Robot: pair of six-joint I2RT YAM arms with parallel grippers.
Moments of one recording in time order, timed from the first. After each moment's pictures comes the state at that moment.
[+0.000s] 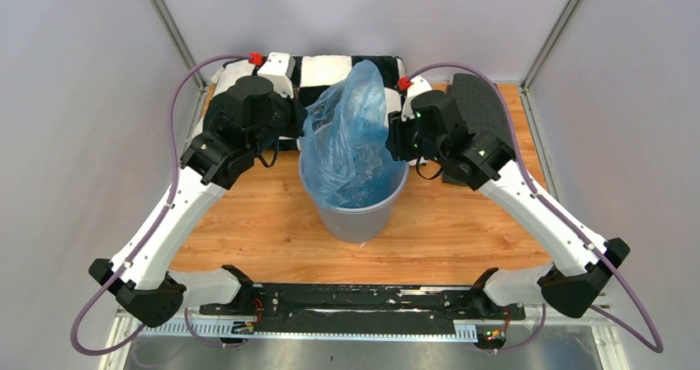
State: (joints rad) left arm -0.59 1.21 1.52 -0.64 -0.21 -0.26; right arm 0.75 1.28 1.51 -0.76 0.18 0.24
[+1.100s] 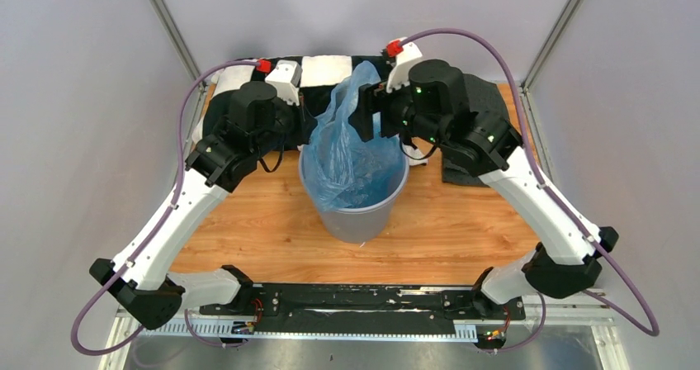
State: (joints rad) left arm -0.59 1.20 1.46 -0.61 -0.08 -0.29; right arm 0.85 1.41 1.89 -0.80 0.13 0.26
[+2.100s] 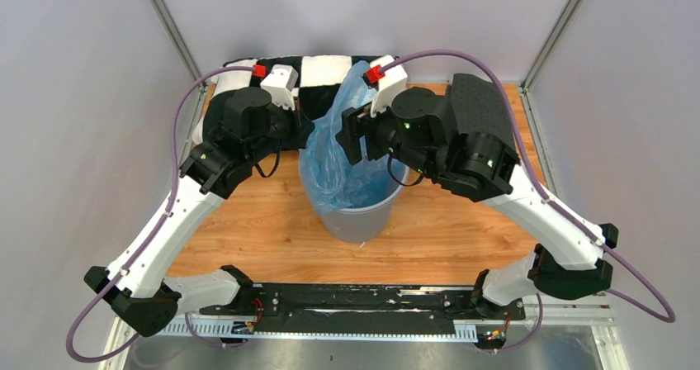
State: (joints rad) left arm -0.59 1.15 1.42 -0.61 -0.07 -0.29; right arm 1.11 1.42 1.93 -0.81 0.36 0.22
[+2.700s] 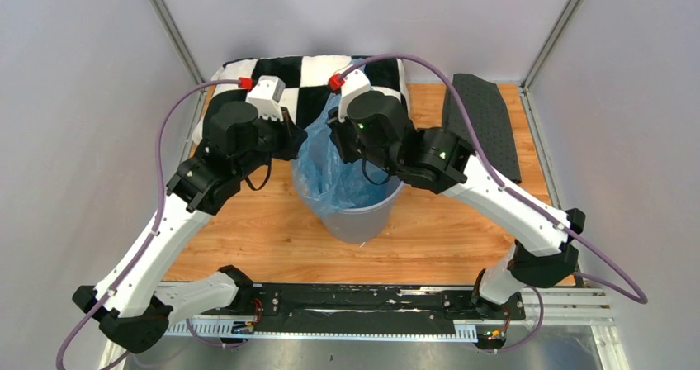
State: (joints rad) left arm -0.59 1.05 1.35 -0.61 -0.08 -0.33; right arm 1.13 1.57 1.99 -0.81 0.39 0.23
